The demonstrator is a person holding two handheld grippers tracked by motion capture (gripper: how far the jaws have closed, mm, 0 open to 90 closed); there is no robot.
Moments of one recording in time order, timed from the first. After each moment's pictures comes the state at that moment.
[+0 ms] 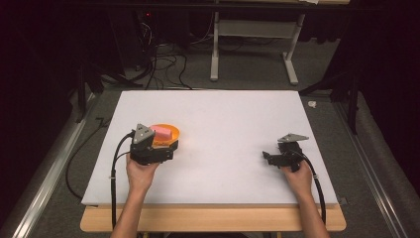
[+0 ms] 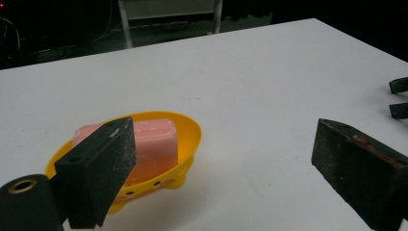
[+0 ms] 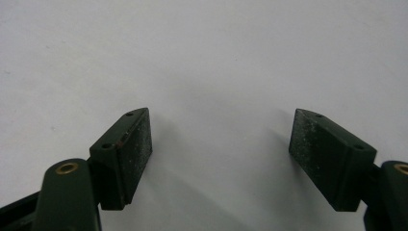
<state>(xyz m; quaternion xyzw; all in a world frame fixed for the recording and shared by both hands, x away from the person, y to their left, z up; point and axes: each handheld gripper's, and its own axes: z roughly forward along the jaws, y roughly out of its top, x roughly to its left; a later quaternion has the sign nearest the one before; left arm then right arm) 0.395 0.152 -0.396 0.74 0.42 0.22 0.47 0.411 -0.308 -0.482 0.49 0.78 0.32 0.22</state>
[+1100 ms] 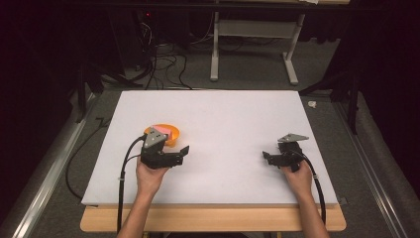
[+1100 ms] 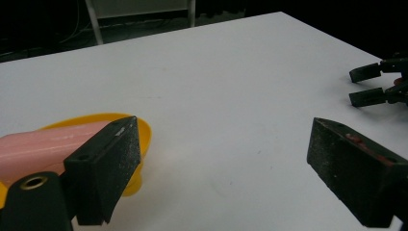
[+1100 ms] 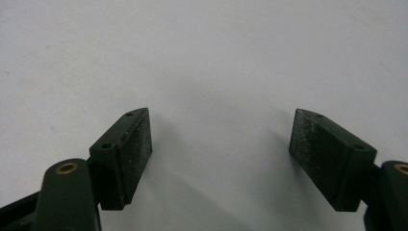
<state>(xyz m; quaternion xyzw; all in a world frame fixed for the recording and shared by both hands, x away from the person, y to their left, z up) 0.389 0.128 -0.403 0.76 0.39 0.19 0.48 0.411 -0.308 -0.482 0.49 0.78 0.32 0.22</state>
